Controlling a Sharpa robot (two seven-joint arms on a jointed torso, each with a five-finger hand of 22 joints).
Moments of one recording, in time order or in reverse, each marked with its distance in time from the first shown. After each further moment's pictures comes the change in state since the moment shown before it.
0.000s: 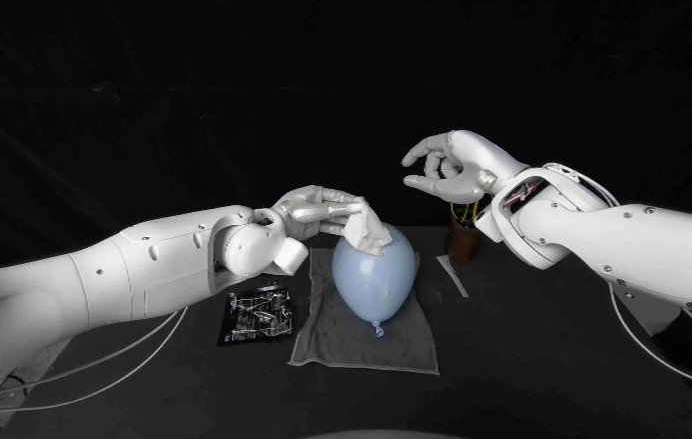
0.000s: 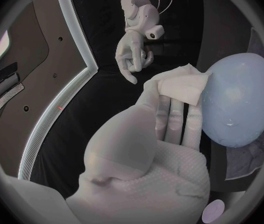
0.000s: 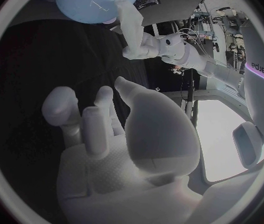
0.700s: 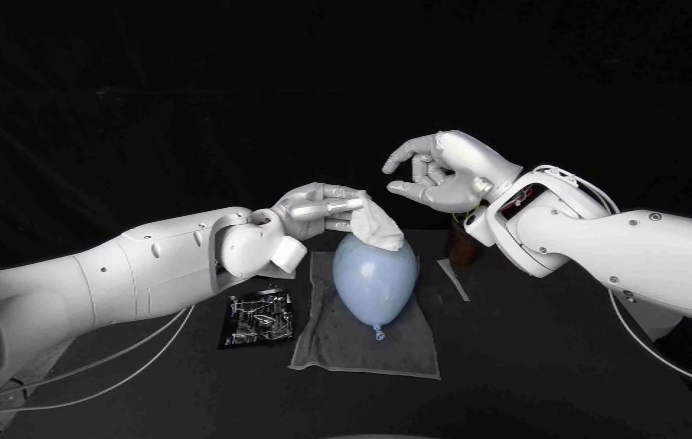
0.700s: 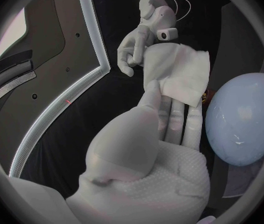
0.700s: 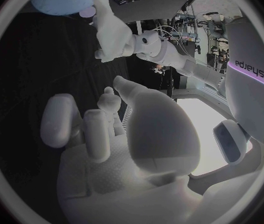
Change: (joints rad) left arm 0.000 0.010 0.000 -0.039 0.073 0.163 0.074; left_hand 0.077 0.004 -0.060 0.009 -0.004 -0.010 0.014 -0.006 0.000 -0.020 0.013 -0.010 0.001 -0.026 0.018 -0.007 0.007 0.001 -0.036 0.017 -0.019 -0.005; right arm 0.015 -0.010 0.001 0.079 -0.007 -0.021 0.157; right_hand -0.002 -0.001 0.048 -0.042 0.000 0.030 -0.027 0.057 0.033 0.131 -0.025 0.107 0.117 0.005 -0.034 0.067 0.001 -0.031 0.074 -0.036 0.179 0.000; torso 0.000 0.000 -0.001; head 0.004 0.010
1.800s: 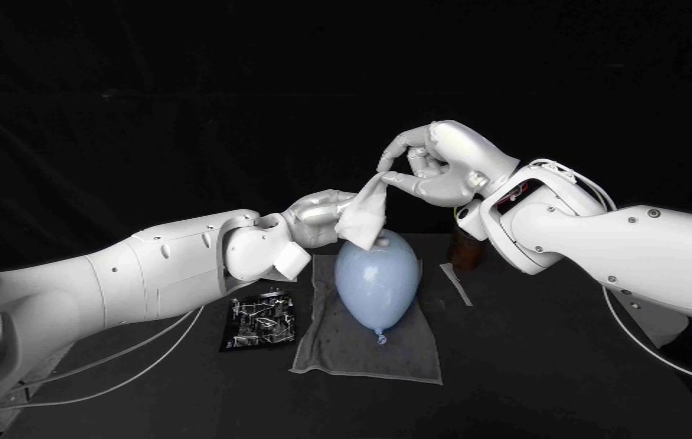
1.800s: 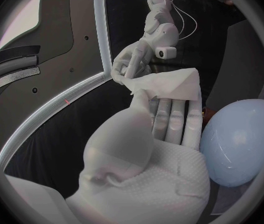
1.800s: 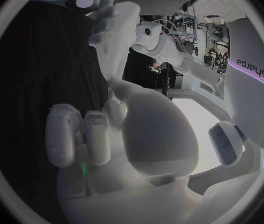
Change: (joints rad) left arm 0.000 0.020 0.000 -0.011 0.025 0.179 -0.026; left_hand -0.139 0.006 -0.066 0.130 0.000 -0.056 0.013 -0.041 0.000 -0.041 0.019 -0.007 0.021 -0.018 0.014 0.026 0.018 0.008 0.010 0.008 0.003 -0.001; right arm 0.030 0.026 0.004 0.028 -0.018 -0.045 0.002; right_hand 0.055 0.055 0.029 -0.021 0.000 0.117 -0.071 0.099 0.065 0.202 -0.051 0.245 0.204 -0.004 -0.039 0.064 0.000 -0.017 0.032 -0.033 0.250 0.000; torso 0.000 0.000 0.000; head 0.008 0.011
